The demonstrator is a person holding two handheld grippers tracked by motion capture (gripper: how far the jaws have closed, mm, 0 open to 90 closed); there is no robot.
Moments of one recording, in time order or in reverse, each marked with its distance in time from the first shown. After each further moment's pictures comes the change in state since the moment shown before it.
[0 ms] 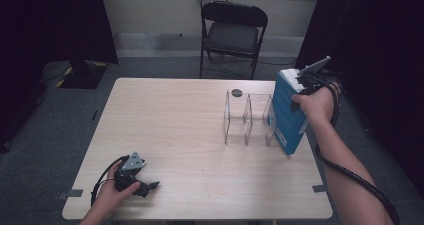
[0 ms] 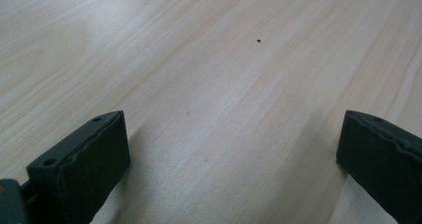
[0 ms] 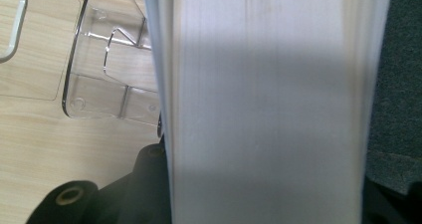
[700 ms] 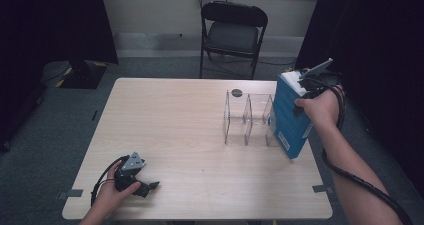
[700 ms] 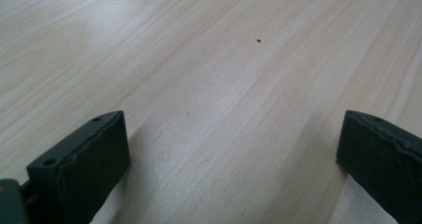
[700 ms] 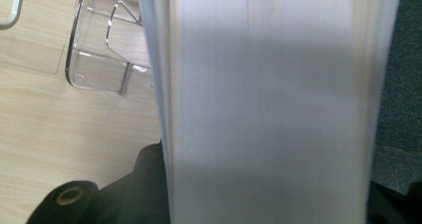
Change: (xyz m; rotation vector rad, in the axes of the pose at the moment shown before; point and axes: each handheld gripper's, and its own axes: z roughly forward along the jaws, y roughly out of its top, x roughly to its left) left arm 0.000 0.000 0.000 0.000 0.000 0.000; right arm 0.000 -0.012 -0.010 0.040 0.004 -0.036
